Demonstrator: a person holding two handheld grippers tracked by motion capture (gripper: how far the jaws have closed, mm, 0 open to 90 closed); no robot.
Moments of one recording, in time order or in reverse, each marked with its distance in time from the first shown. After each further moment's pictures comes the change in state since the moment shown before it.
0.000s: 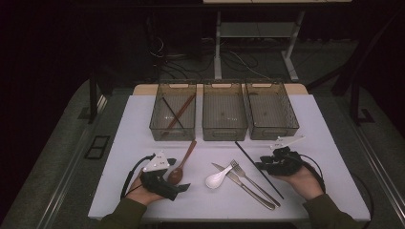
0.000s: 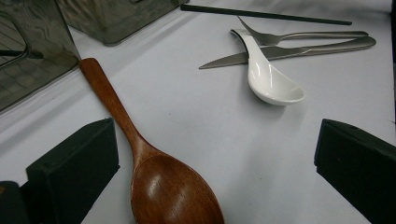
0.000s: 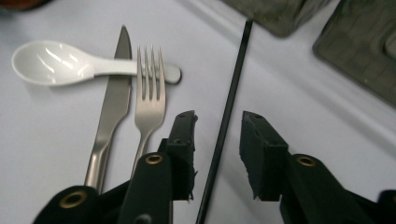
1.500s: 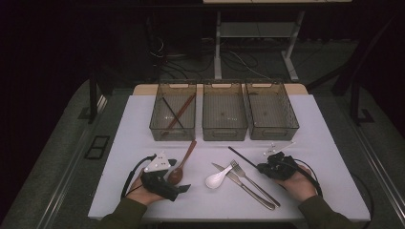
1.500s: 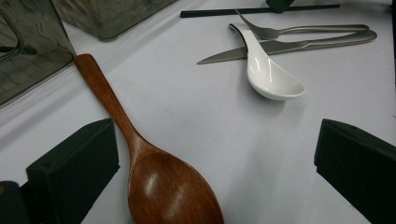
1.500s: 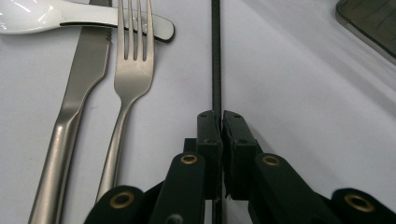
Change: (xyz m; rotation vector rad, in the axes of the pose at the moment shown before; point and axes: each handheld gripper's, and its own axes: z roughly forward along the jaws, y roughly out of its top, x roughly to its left) left arm -0.001 -0.001 0.002 0.016 -0.004 0.007; right arm 0.005 -0.009 0.021 0.087 -0.051 -0.065
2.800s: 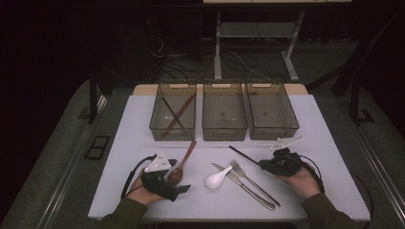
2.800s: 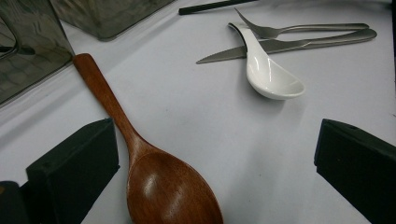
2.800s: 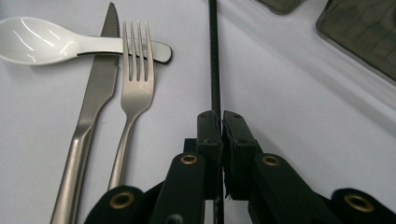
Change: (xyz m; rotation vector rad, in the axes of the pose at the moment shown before) left arm 0.000 0.000 0.000 0.004 -0.002 0.004; right arm -0.013 0.002 -0.012 -0.058 0.061 0.063
